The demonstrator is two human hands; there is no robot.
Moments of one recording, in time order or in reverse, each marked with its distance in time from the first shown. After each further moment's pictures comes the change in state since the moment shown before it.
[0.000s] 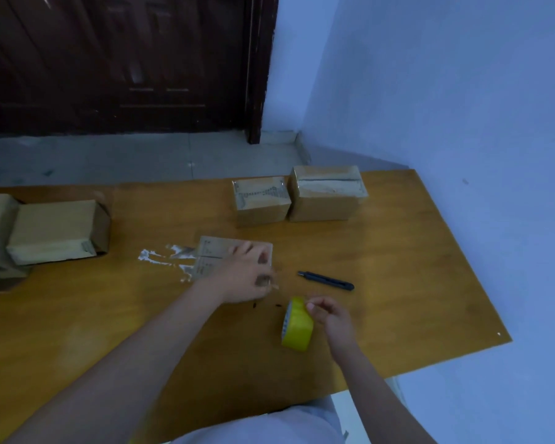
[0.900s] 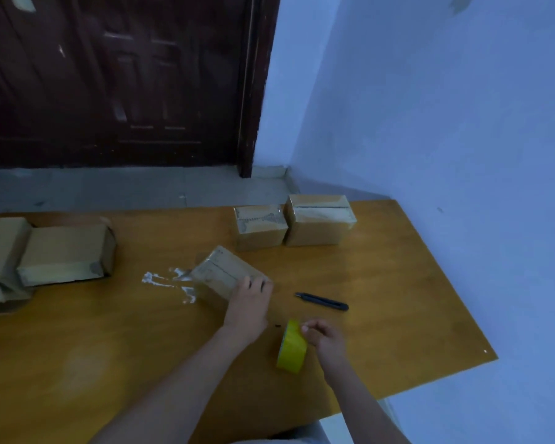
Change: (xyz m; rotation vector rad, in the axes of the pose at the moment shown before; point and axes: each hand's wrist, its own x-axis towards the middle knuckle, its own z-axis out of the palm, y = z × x) left_hand -0.015 0.032 0.042 0.158 0.323 -0.253; right_hand -0.023 -0.002 0.018 -0.077 0.079 -0.024
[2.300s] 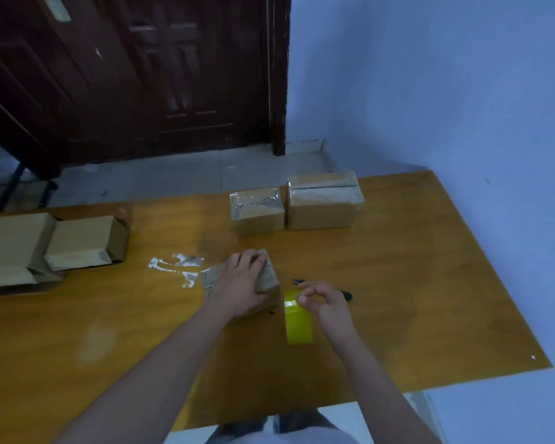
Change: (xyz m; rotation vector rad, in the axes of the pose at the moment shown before) left_hand 0.037 0.018 -0.001 -0.028 -0.193 -0.120; right_hand 0.044 -0.037 -0.053 -0.001 -0.328 -0.206
